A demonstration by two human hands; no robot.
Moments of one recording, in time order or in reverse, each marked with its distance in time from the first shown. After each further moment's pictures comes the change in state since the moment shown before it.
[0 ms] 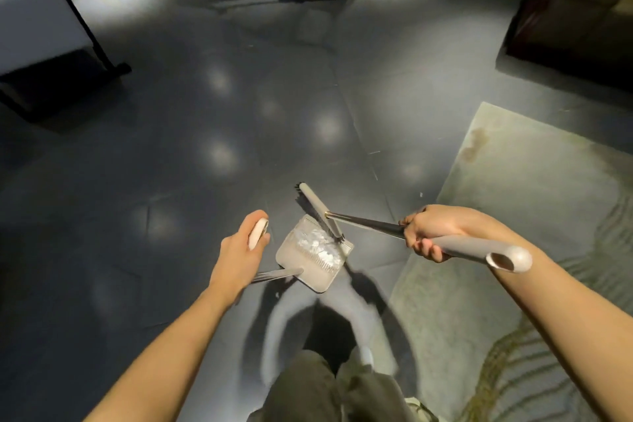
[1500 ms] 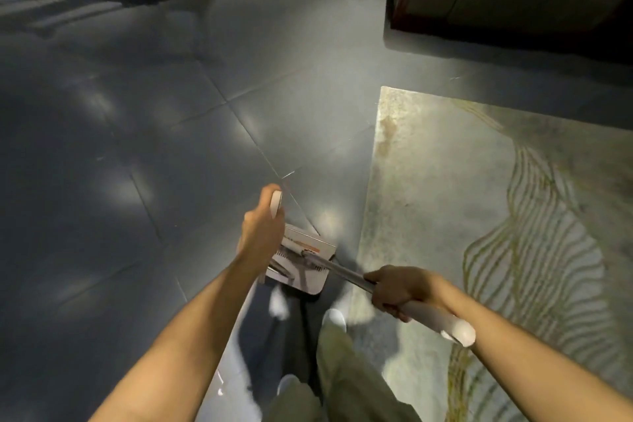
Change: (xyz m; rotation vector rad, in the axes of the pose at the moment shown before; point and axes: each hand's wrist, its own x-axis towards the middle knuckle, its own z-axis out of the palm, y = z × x) left_hand 0.280 0.218 0.246 0.104 -0.224 0.242; right_hand 0.149 0.012 -0.202 -0.227 -0.032 0.066
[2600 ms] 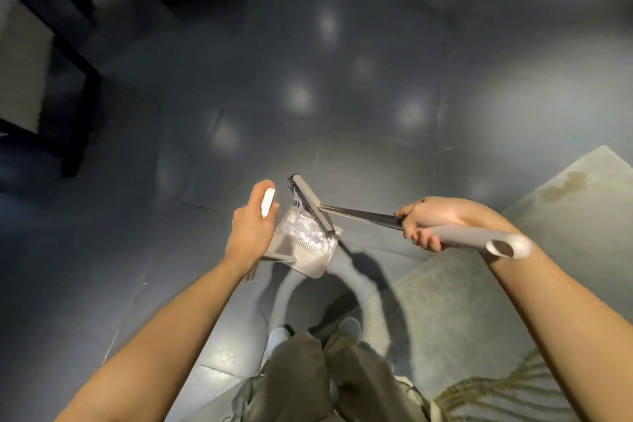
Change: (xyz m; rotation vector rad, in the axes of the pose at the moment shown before) left_hand -0.461 -0.138 -0.072 -0.164 0.561 -0.549; right_hand -0.112 -0.044 0.213 -0.253 -0.167 -0.121
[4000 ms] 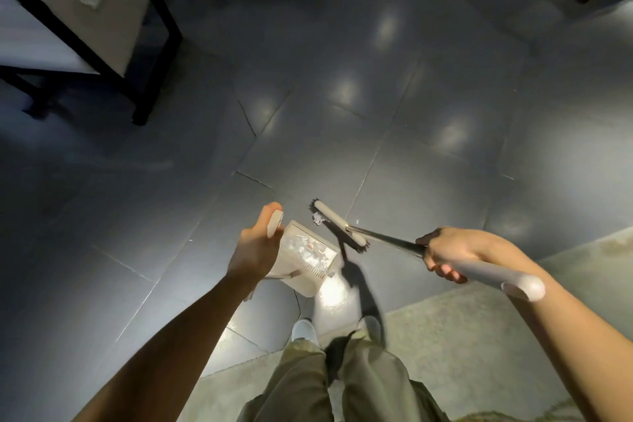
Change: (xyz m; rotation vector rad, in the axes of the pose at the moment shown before) left_hand -0.061 -0.132 -0.127 -0.143 -0.088 -0.260; right_hand 0.005 -0.068 0.159 -0.489 0.033 0.047
